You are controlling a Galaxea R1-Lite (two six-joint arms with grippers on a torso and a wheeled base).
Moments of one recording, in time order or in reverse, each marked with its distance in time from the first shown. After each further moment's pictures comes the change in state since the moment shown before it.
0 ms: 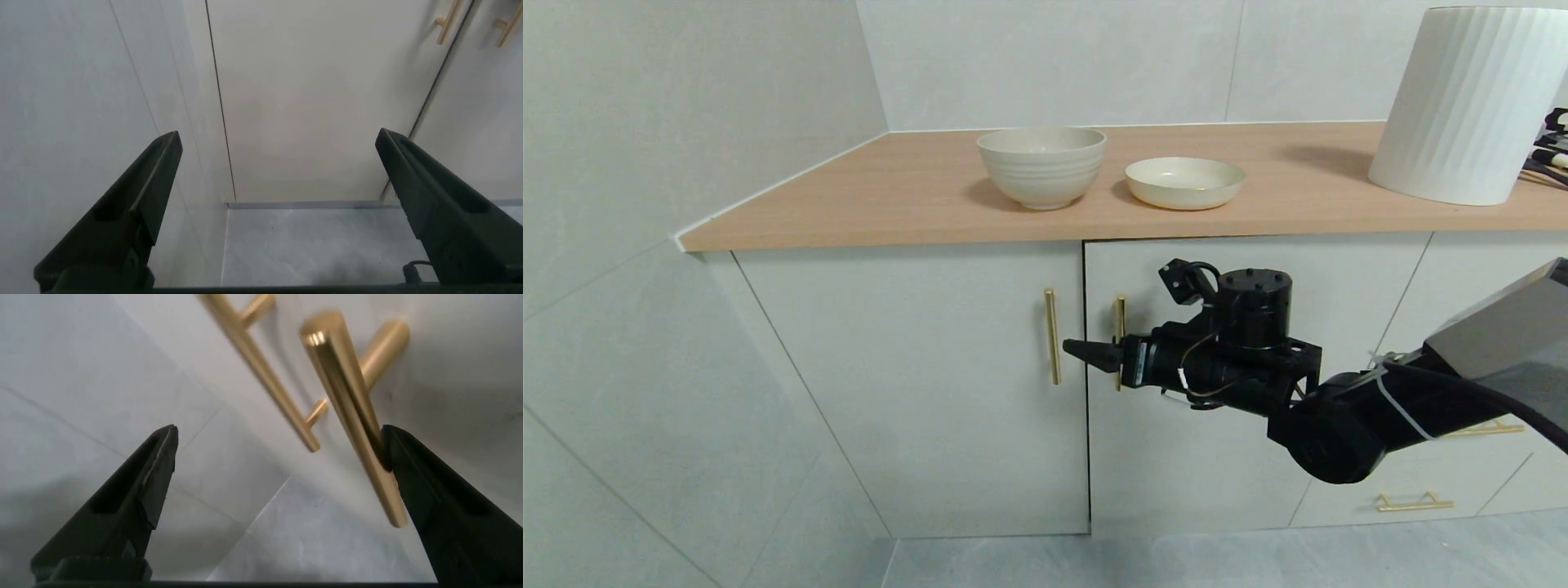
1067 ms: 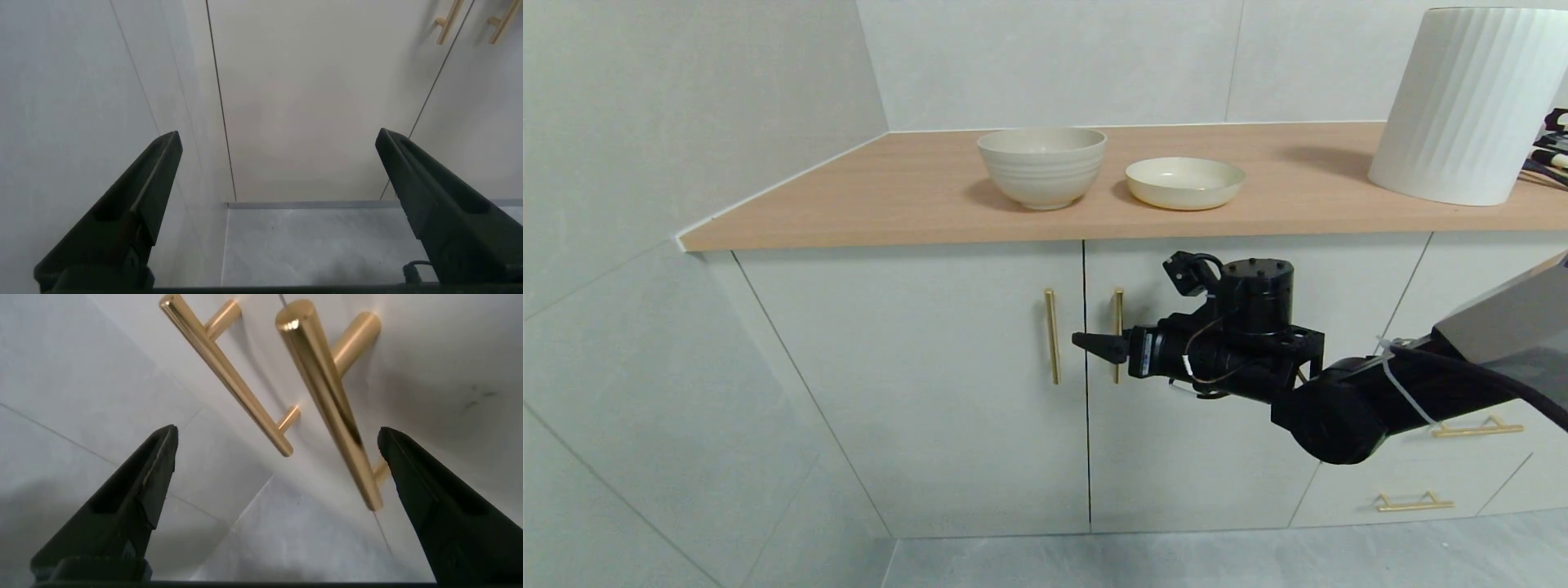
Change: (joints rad) left arm 0.000 0.000 0.000 0.000 0.000 0.000; right arm -0.037 0.007 -0.051 0.079 -0.014 -0.046
